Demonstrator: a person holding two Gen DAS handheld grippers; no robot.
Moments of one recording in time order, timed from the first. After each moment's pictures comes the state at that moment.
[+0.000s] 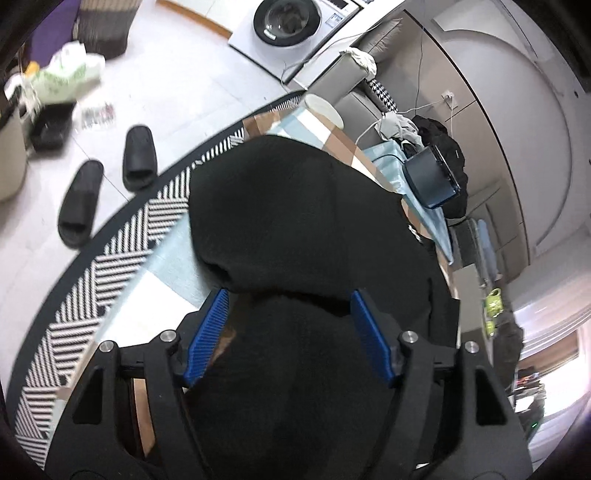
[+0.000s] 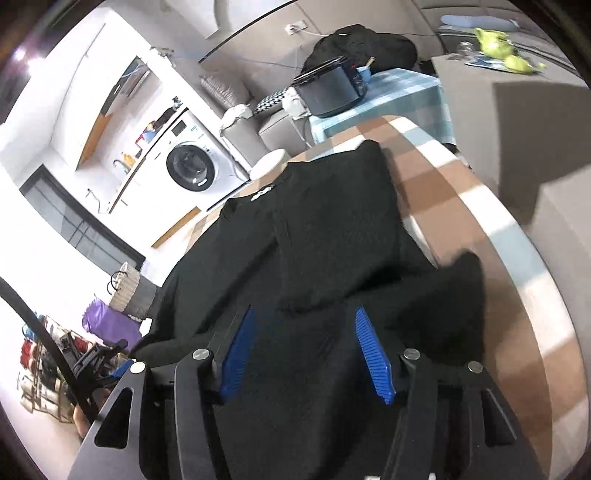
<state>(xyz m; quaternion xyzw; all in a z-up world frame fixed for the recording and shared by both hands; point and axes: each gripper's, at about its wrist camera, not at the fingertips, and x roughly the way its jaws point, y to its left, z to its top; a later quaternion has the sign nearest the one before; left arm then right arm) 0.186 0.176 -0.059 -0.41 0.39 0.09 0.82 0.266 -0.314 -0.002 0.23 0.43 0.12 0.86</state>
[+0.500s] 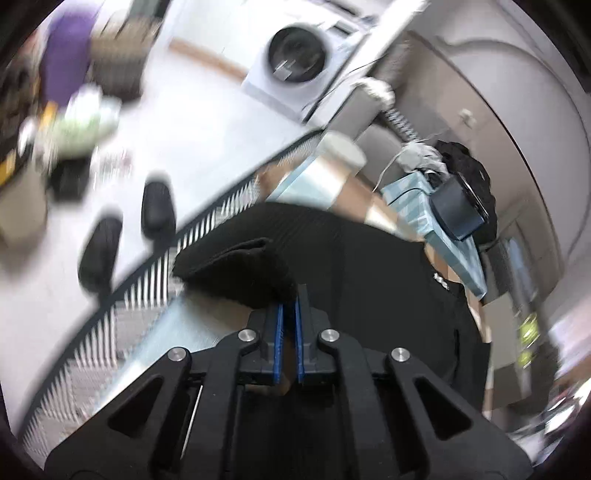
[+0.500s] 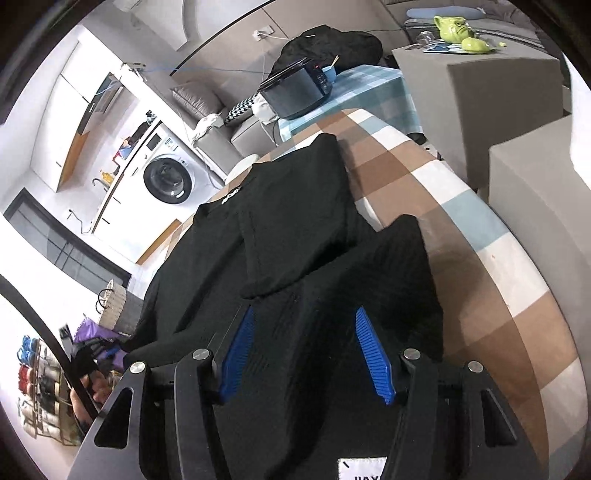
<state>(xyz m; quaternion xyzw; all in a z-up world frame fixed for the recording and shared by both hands) 0.265 0.163 -0.027 -0.30 0.34 0.18 0.87 0.244 -0.335 -0.017 0.26 0.43 0.08 0.86</state>
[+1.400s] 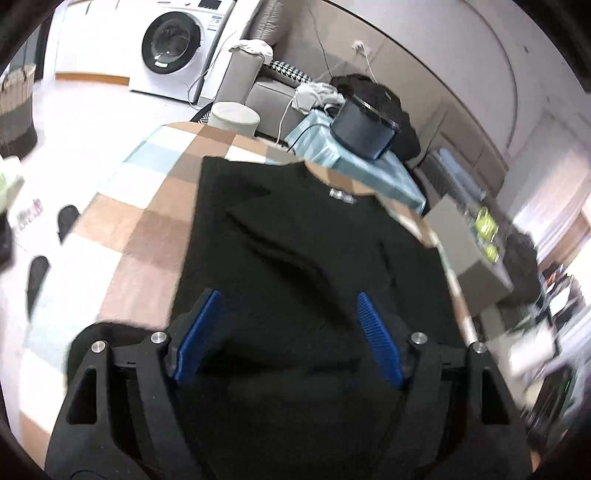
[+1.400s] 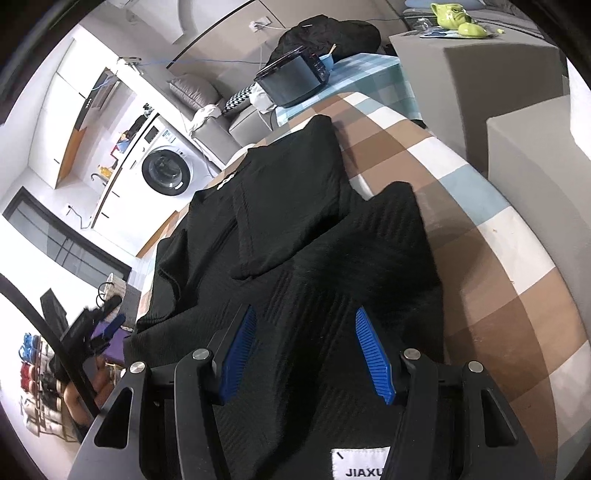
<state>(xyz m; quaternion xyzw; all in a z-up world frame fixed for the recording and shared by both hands) 0.301 0.071 -0.042 -0.25 0.37 -0.01 0.89 0.237 -0.331 -0.030 0.26 0.45 0.09 0.85</state>
